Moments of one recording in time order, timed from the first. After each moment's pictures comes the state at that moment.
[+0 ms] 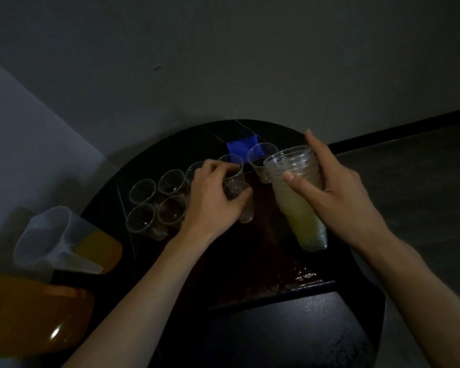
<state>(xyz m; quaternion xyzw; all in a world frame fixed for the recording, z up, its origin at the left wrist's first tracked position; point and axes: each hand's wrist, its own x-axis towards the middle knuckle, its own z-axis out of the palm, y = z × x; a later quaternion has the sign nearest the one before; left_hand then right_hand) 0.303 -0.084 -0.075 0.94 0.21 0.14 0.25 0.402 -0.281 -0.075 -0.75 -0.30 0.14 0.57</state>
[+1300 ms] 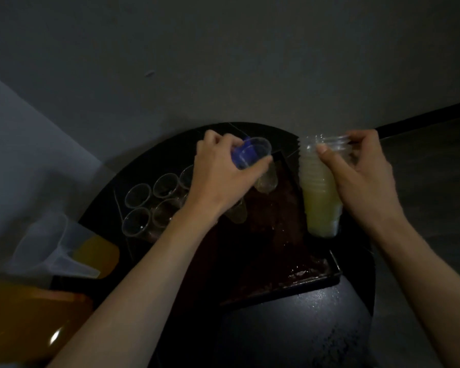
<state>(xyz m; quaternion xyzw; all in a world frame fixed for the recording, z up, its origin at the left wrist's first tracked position) 0.346 -0.109 -0.032 0.94 0.22 0.12 0.24 0.429 -0.310 -0.078 -0.74 -0.16 0.06 0.65</state>
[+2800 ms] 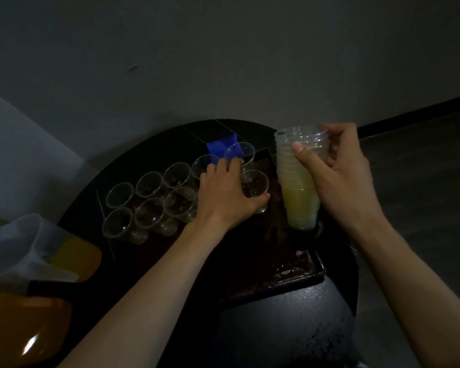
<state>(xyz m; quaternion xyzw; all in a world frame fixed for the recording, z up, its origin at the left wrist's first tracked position) 0.360 -0.118 -0.099 0.97 0.20 0.04 0.10 0.426 -0.306 -0.071 -0.72 -0.19 0.06 0.66</state>
